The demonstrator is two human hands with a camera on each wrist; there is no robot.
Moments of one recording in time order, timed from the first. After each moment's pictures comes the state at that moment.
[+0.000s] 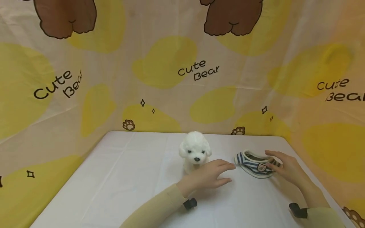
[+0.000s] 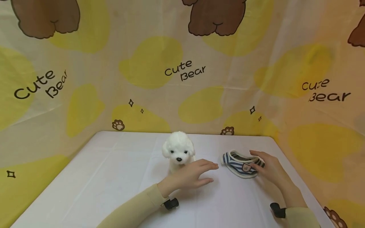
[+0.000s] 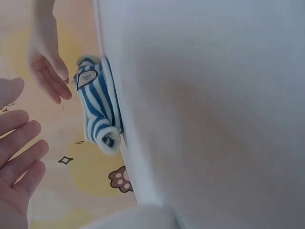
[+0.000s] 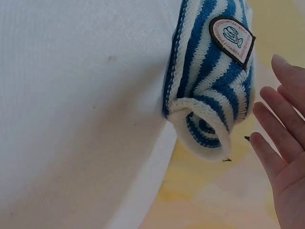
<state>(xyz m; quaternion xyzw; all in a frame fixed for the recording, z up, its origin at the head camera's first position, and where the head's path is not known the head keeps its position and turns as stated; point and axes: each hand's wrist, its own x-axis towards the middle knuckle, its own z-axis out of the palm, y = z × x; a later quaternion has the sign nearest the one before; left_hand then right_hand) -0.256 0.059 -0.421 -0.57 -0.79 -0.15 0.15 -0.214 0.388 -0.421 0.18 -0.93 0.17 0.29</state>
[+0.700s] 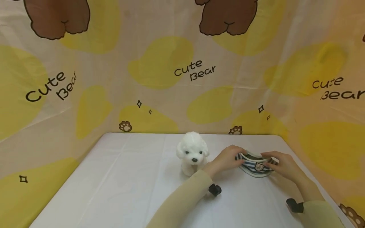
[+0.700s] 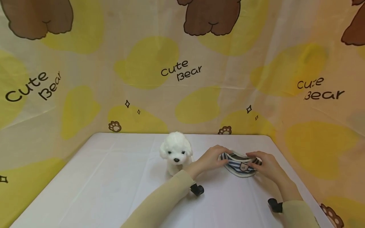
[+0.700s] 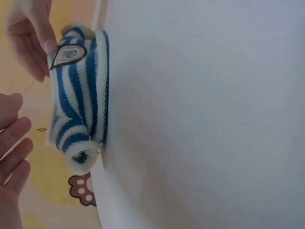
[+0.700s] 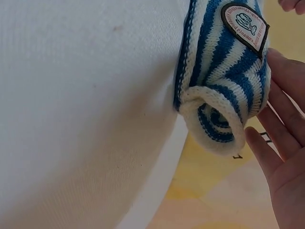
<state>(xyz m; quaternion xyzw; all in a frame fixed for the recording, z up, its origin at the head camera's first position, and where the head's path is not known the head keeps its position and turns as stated) -0.306 0.152 -0.422 -0.49 -0.83 -0.24 0.06 -0.225 0.398 -0.426 0.18 -0.94 0.17 0.25</state>
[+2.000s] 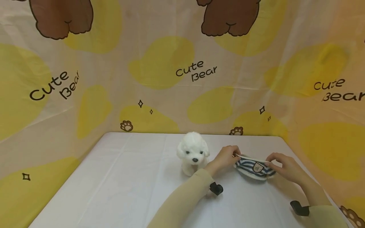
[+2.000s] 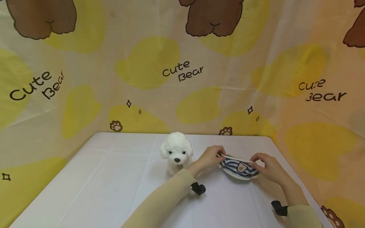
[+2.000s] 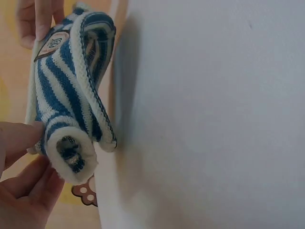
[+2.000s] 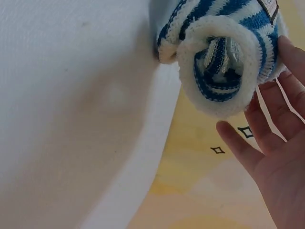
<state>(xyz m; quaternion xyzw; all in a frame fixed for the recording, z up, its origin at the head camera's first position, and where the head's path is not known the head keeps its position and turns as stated) -0.316 0.158 -0.429 -0.36 -0.87 -0.33 0.00 -0.217 0.399 -0.419 0.18 -0.94 0.20 0.22</state>
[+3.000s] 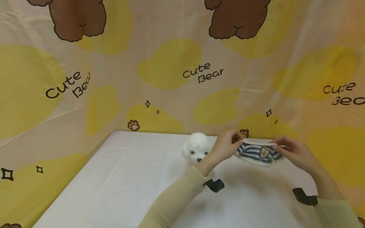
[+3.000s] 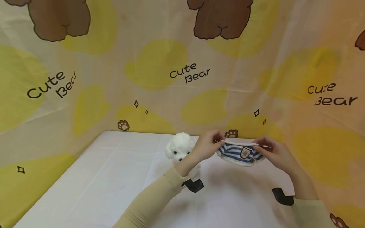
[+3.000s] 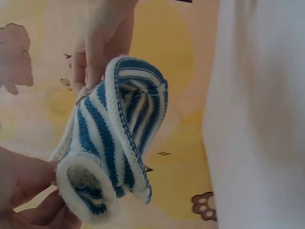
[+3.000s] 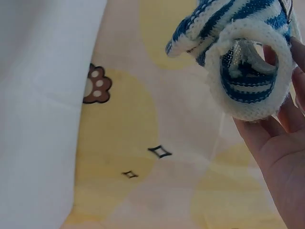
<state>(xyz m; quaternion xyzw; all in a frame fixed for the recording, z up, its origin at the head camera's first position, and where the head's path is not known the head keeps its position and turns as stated) -0.272 0.112 -0.327 -0.33 -0.82 -0.46 0.07 -0.215 0.374 -0.341 0.20 -0.89 0.36 0.20</state>
